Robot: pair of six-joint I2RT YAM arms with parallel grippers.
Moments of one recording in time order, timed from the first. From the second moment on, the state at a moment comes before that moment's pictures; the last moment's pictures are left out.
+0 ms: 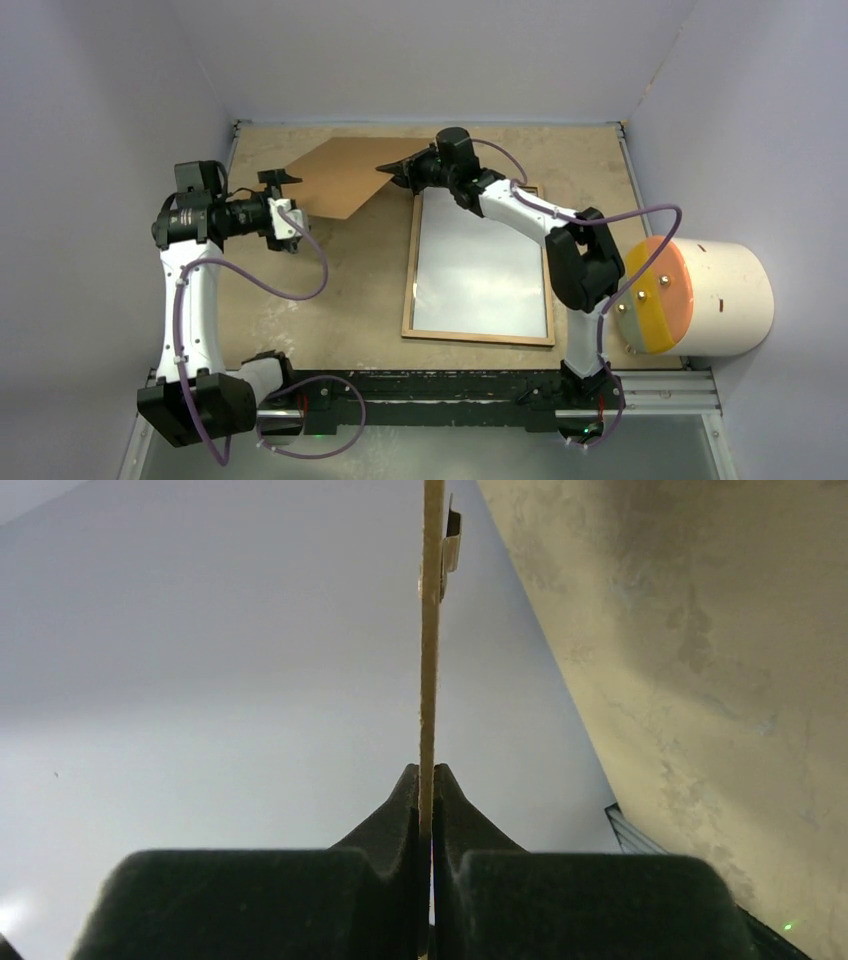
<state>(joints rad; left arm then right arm) 0.23 1.11 1.22 -1.00 1.02 1.61 0.60 1.97 1.52 0.05 -0.36 1.73</state>
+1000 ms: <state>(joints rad) 0.18 1.18 1.19 -0.70 0.93 1.49 0.59 1.86 1.31 0.27 -0.57 1.52</state>
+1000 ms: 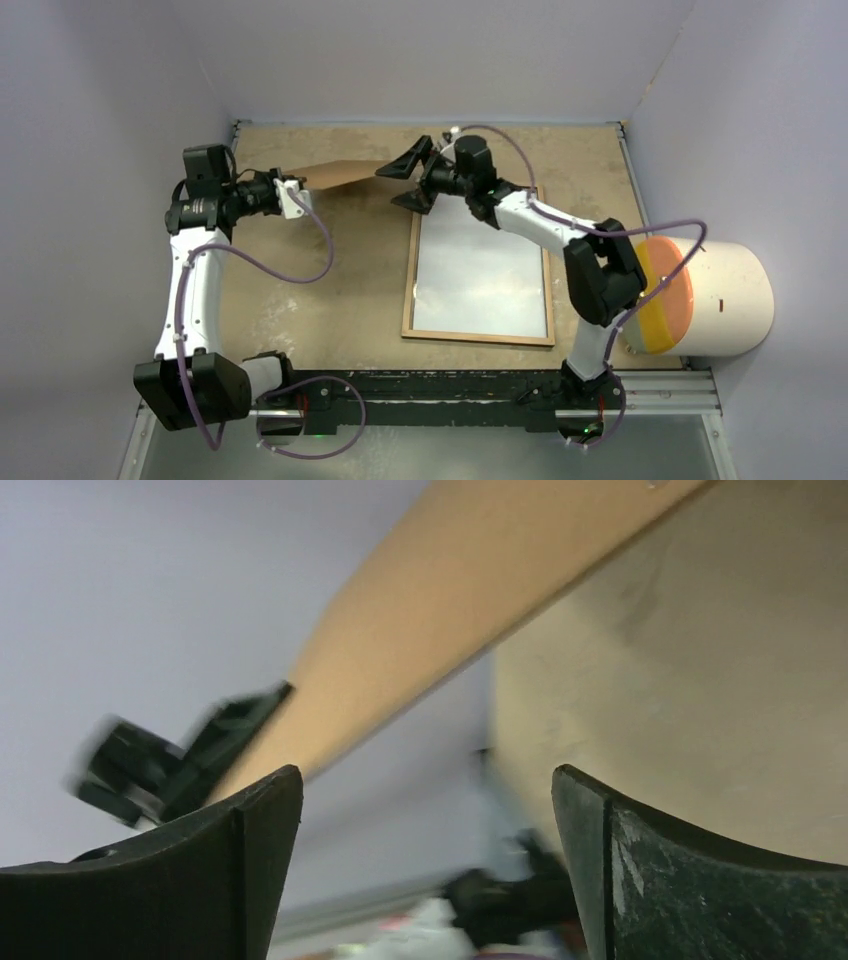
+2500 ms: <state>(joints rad) 0.19 1.23 1.43 -1.22 0.94 1.92 0.83 1.77 1.44 0.04 -0.41 -0.67</state>
